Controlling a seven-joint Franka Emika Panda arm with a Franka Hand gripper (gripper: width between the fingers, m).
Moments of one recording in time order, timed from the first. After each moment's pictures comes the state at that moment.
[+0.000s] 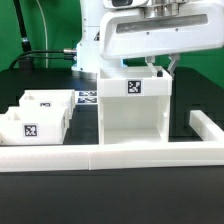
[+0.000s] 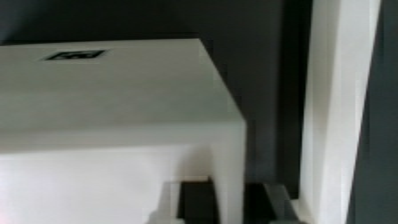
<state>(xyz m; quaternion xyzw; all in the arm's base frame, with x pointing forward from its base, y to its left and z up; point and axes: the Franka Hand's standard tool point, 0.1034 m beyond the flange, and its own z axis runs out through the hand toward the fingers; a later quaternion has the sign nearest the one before) 0.557 0.075 0.100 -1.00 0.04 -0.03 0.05</state>
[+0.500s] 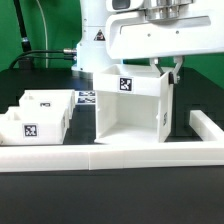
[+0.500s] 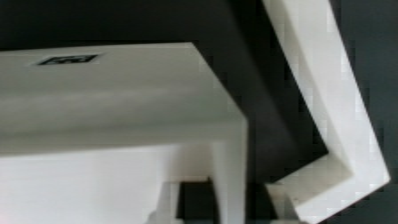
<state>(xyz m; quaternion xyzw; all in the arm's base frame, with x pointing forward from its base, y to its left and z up) 0.568 0.084 0.098 -0.95 0.30 -0.03 0.06</state>
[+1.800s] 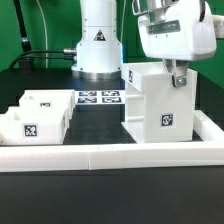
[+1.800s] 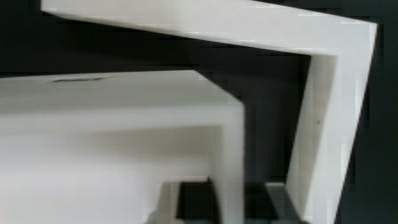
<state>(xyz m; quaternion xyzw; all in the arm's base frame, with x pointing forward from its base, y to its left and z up) 0.578 0.093 0.098 -0.76 0.65 0.00 0.10</state>
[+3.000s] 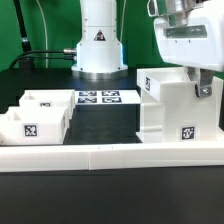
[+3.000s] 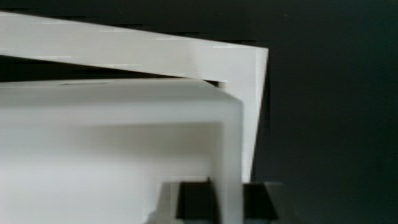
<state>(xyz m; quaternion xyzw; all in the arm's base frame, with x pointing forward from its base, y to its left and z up) 0.638 0.111 0.098 -0.75 0.65 0.03 0.11</state>
